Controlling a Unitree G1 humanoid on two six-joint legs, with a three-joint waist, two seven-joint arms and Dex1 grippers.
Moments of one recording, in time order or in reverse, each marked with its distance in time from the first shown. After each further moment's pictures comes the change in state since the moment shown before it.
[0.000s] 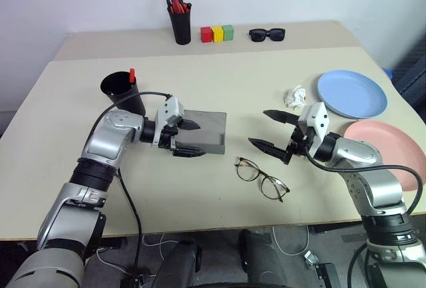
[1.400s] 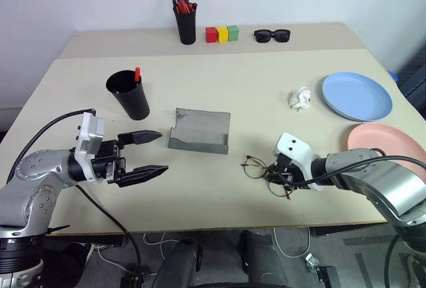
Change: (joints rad) left arm 0.578 0.175 0.454 -0.529 -0.424 0.039 0.043; right arm -0.075 -0.297 0.243 -0.348 0.039 0.784 -0.171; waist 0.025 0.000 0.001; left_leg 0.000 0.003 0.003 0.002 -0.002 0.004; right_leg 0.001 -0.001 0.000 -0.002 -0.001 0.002
